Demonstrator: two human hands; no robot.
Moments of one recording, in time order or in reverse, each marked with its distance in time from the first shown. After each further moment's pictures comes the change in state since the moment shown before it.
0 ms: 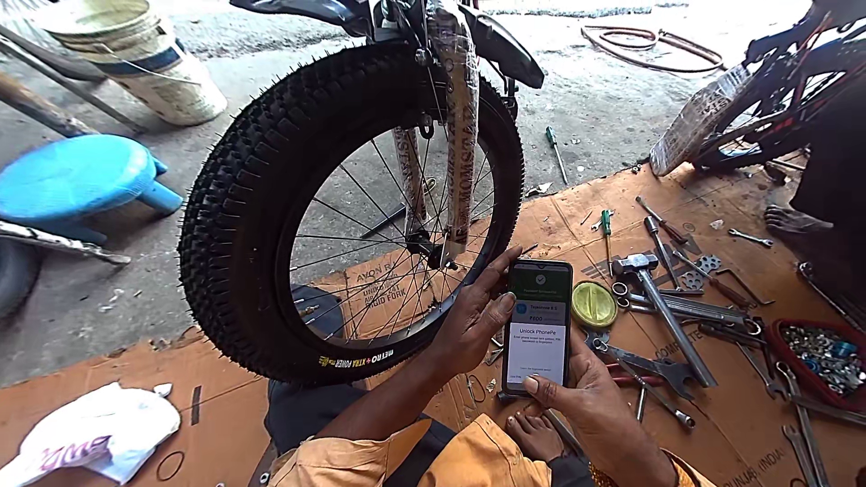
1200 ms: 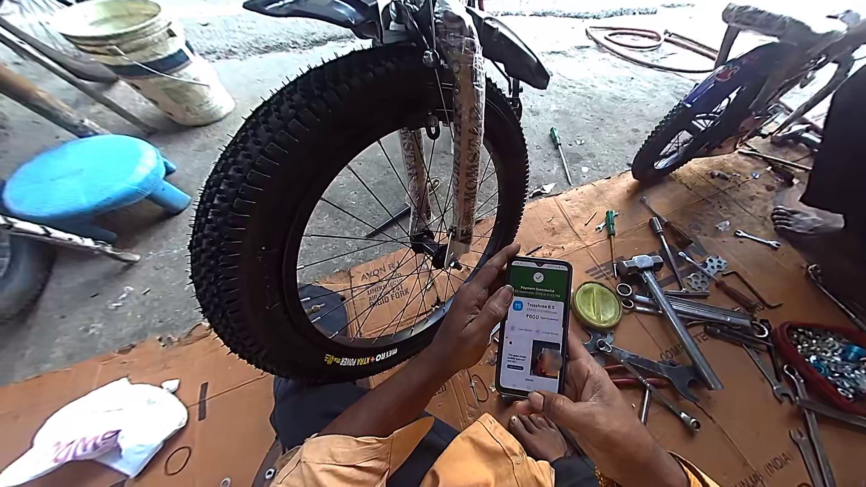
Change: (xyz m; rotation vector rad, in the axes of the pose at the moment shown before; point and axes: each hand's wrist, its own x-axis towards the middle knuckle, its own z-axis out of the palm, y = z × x) left_hand -0.003 0.004 -0.002 -0.081 0.035 -0.039; right_hand -0.001 0.002 -0.003 0.066 -0.225 -0.058
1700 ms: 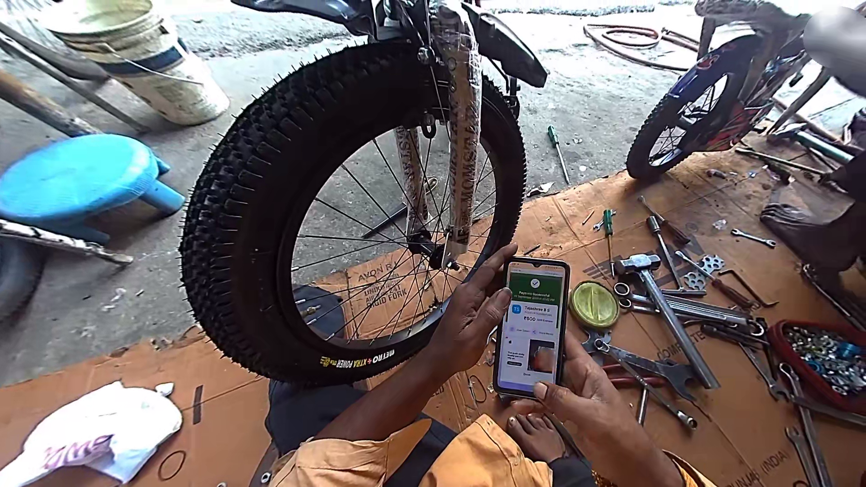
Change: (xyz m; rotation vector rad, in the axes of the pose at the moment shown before) left_hand 0.002 0.000 -0.001 0.079 0.005 0.037; right_hand 0.001 -0.002 0.001 -0.009 0.055 0.028
